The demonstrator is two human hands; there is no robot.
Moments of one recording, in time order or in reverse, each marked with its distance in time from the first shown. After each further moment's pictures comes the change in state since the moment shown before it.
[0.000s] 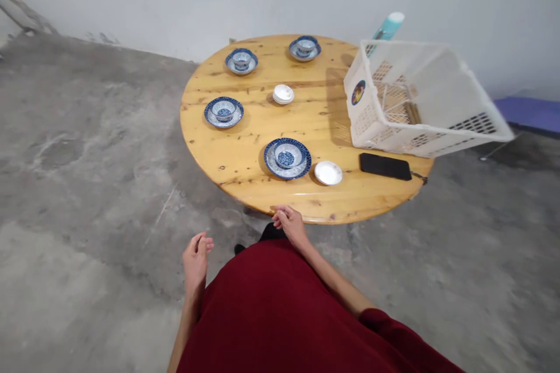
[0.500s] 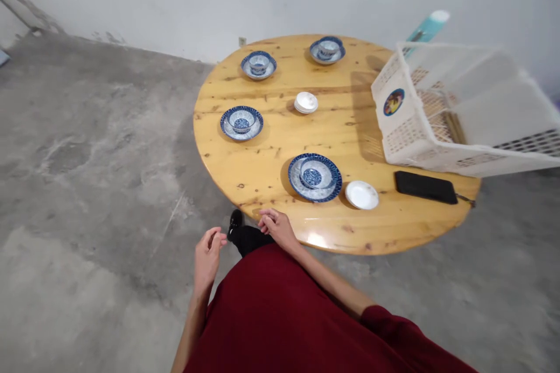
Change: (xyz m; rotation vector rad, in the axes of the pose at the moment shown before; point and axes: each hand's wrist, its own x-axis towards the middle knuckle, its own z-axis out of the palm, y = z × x) left_hand 0.078 0.068 0.005 0.102 -0.170 0.044; right_hand 0.046 -0.034 0.112 -0.041 -0.252 -0.008
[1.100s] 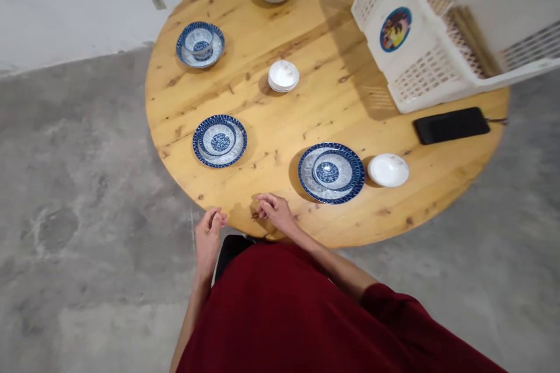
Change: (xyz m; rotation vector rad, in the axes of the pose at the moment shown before) left_hand 0.219 0.110 0.012 0.264 -0.347 0.004; right_hand 0.126 -0.052 0.056 0.270 0.319 0.084
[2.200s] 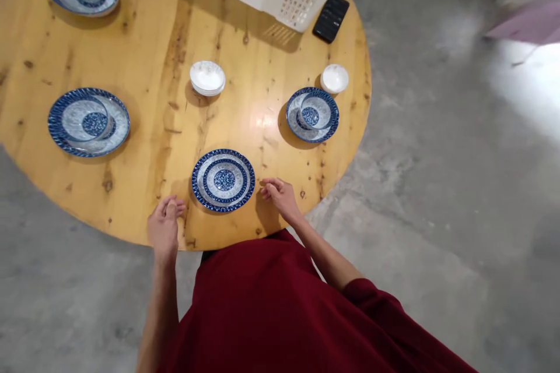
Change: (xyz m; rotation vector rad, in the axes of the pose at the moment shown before) left_hand 0.377 0.145 -0.061 0.321 -0.642 0.283; right_hand 0.094 -0.054 0.157 0.328 1.086 0.095
